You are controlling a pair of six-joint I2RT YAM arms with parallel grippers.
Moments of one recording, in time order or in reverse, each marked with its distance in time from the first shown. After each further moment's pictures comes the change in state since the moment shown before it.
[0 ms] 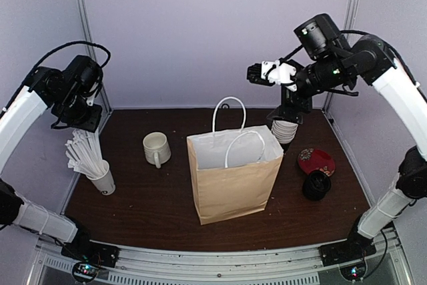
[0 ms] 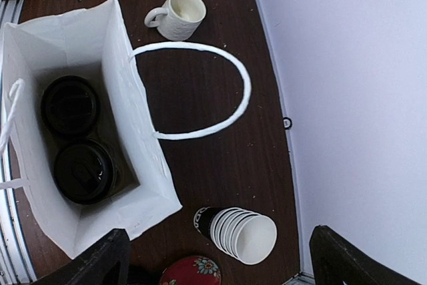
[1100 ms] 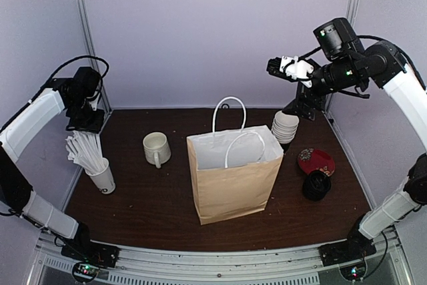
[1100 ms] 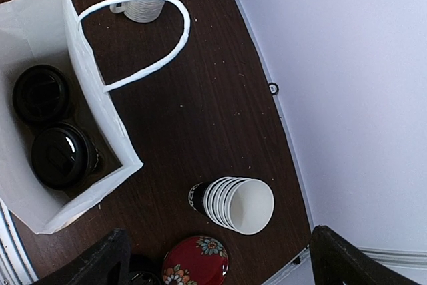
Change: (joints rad) left arm 0.275 0.126 -0.169 0.288 0.114 0.118; right arm -0.140 -0.116 -0.123 0.058 -0.008 0.051
